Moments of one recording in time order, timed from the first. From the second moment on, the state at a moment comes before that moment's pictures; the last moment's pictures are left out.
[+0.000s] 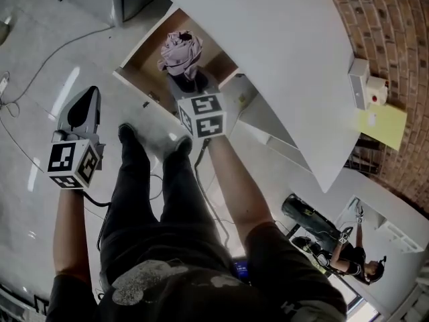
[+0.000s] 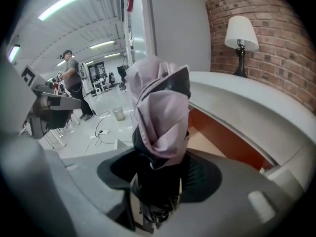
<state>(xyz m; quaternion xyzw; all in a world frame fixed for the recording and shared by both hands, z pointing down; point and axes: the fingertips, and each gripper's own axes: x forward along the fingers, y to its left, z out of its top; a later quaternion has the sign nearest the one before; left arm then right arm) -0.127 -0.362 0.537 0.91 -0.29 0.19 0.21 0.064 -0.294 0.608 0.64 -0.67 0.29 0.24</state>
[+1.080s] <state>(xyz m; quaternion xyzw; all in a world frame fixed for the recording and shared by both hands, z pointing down) -0.119 -0.389 0.625 0.91 -0.27 0.22 0.23 0.089 -0.326 0.772 0.63 -0.60 0.39 0.30</state>
